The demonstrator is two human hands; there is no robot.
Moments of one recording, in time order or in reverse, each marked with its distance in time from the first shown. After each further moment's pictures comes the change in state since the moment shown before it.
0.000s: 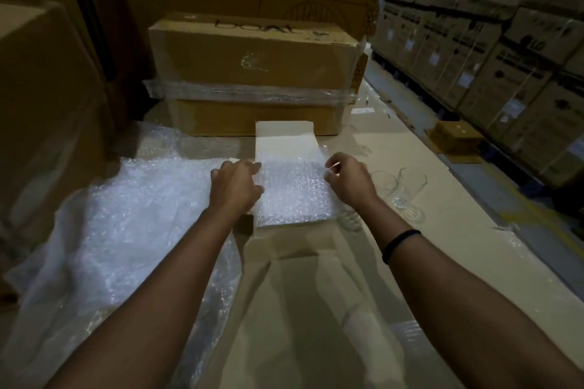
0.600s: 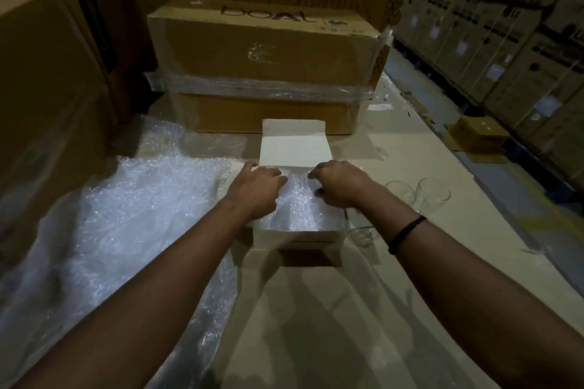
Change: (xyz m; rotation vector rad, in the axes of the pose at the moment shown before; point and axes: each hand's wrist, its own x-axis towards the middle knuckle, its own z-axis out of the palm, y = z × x) left_hand 0.040 0.011 0.025 0.551 -0.287 0.426; right_hand 0.044 -0.026 0.008 -0.774 -0.463 -0.504
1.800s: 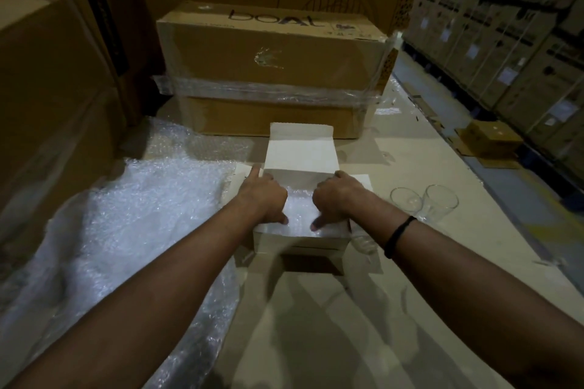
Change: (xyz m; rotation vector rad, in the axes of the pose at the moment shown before) left_hand 0.012 0.008 0.001 0.185 -0.353 -0.019; right_hand 0.015 -0.013 0.018 -0.298 -0.263 -0.069
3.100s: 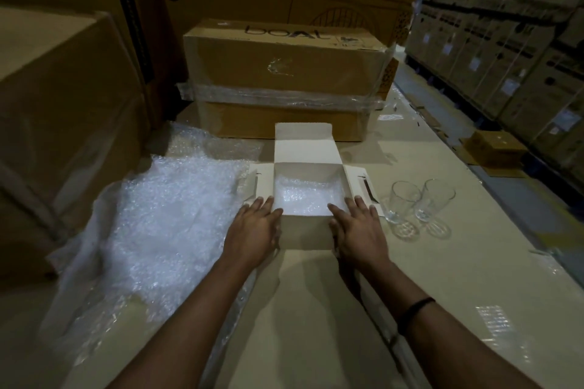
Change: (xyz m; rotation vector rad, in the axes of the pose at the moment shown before) left_hand -0.095 0.024 0.078 -0.493 0.565 -0.119; right_hand -0.077 -0.059 0.083 0.634 0.466 0.359
